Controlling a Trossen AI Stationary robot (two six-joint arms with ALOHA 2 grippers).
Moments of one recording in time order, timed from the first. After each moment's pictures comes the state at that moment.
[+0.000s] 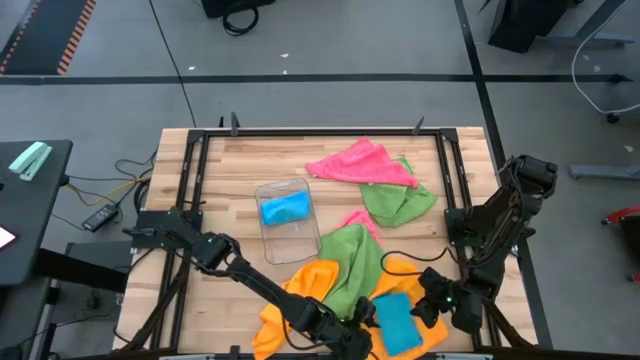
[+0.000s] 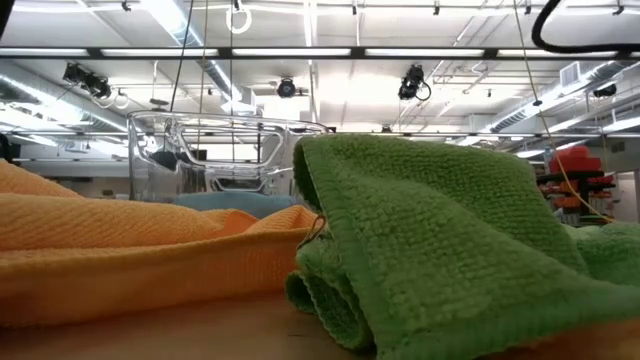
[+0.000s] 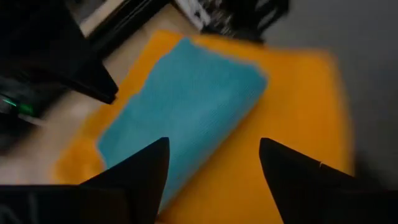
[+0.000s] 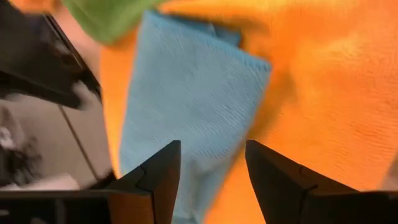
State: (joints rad) left arm -0.58 2.50 2.11 -0.24 -0.40 0.34; right arm 1.12 1.45 0.66 -0.26 0.46 1.98
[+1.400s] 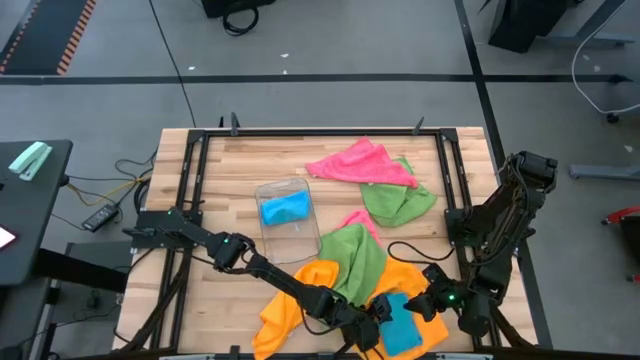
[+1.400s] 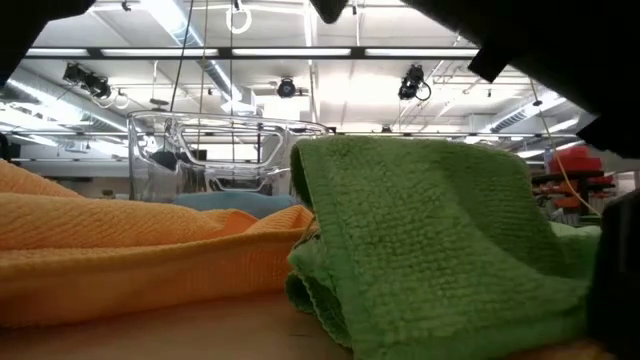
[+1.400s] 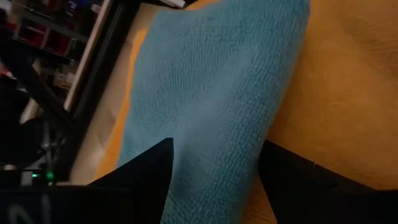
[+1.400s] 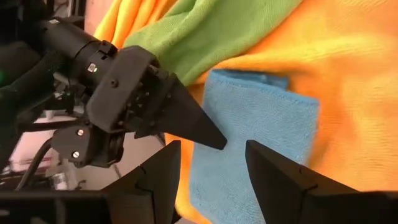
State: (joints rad) left arm -0.49 2.64 2.16 -0.11 -0.30 0.80; right arm 1.13 1.40 0.76 -0.37 0.66 2.11
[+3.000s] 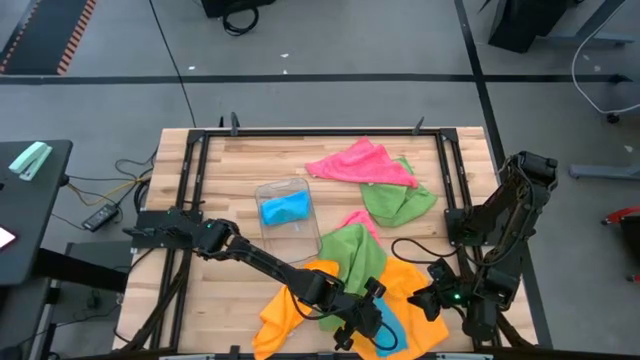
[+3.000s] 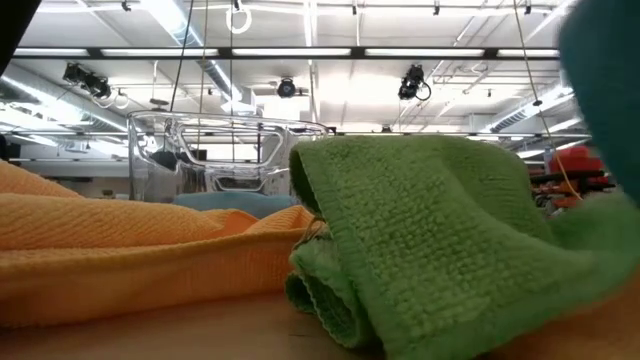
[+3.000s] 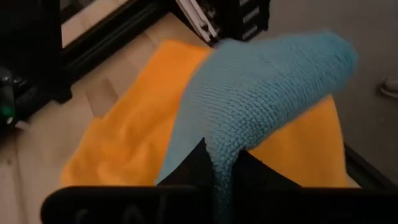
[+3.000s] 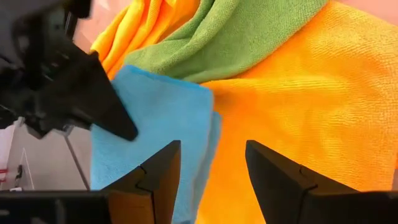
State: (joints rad) left arm -0.46 2.41 2.16 -0.42 -0.12 0.30; right arm 1.14 1.40 0.91 -0.67 0.68 2.13
